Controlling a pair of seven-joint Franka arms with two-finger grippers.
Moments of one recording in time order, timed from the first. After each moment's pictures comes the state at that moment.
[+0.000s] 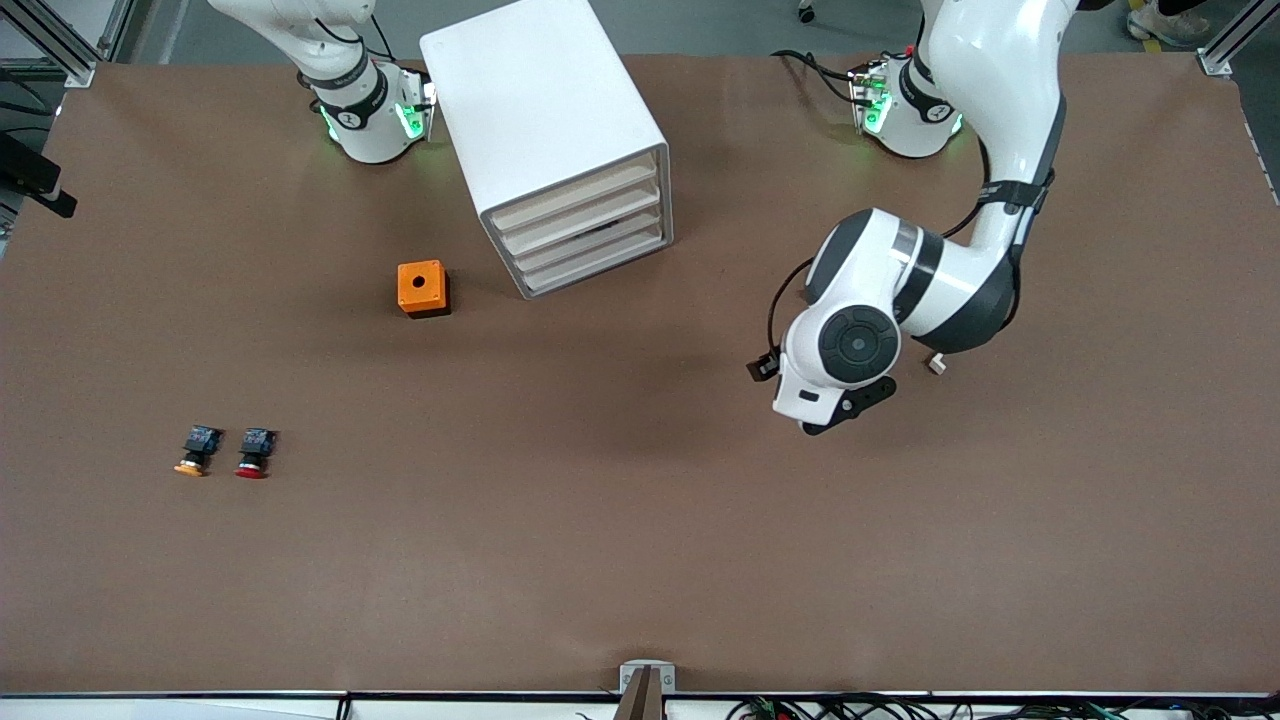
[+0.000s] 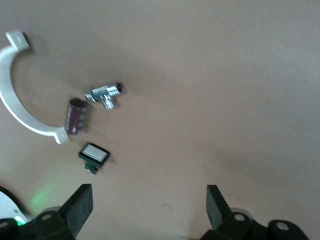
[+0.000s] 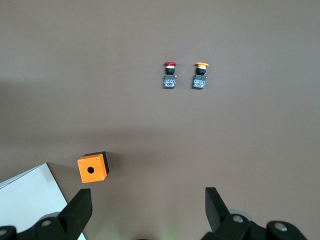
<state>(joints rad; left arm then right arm) -0.47 0.58 -0.04 -1.44 -0.12 1.68 -0.98 -0.11 -0.13 -0.05 -1.62 0.01 1.49 -0.14</state>
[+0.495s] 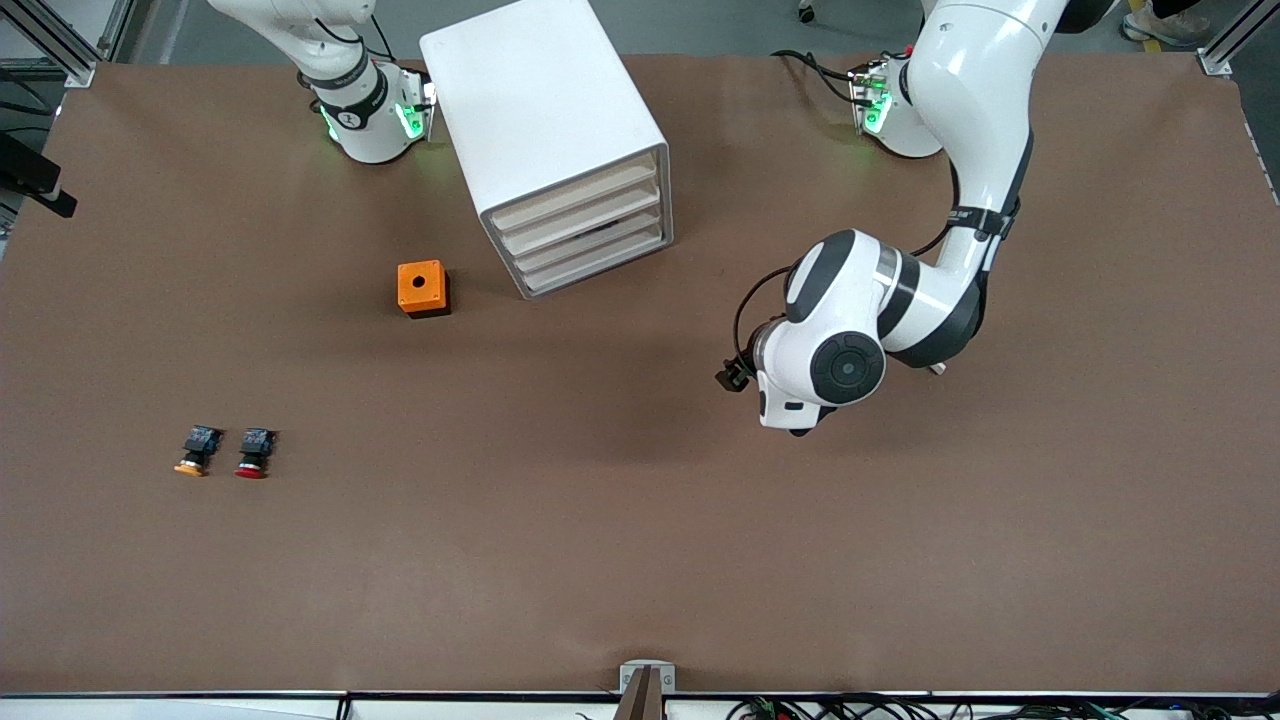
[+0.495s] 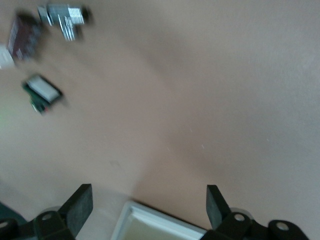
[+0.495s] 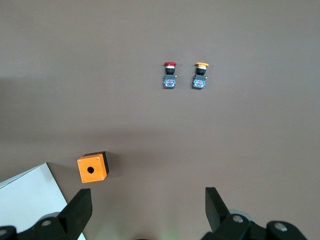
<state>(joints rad) -0.48 0.65 -0.04 -1.39 -0.35 1.71 -1.24 -0.11 -0.13 -0.05 -1.62 0.01 1.49 -0.14</state>
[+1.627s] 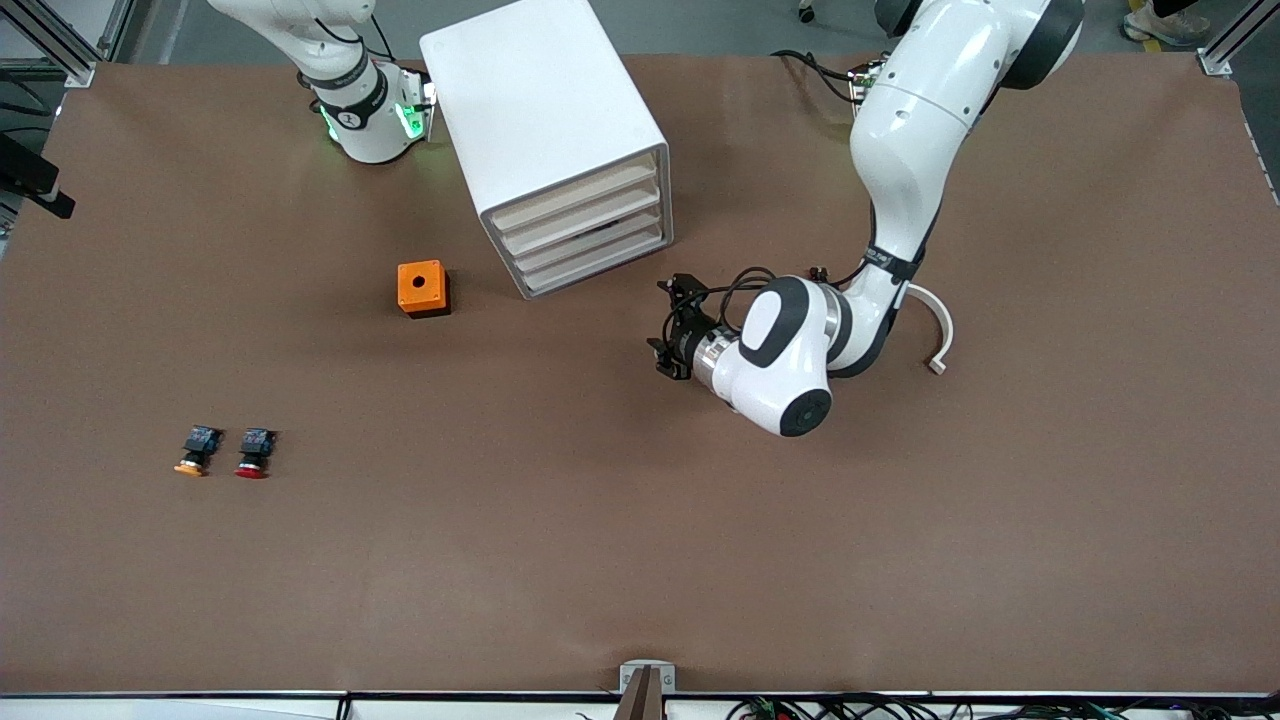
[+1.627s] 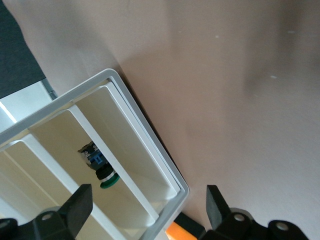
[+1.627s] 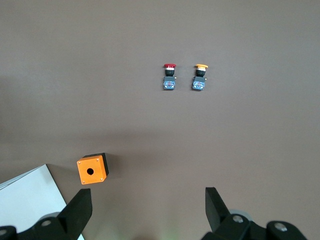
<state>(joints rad) -0.53 0.84 -0.05 -1.36 -0.83 1.70 -1.83 -0.11 -0.13 -0.06 -1.62 0.01 1.49 -0.14</state>
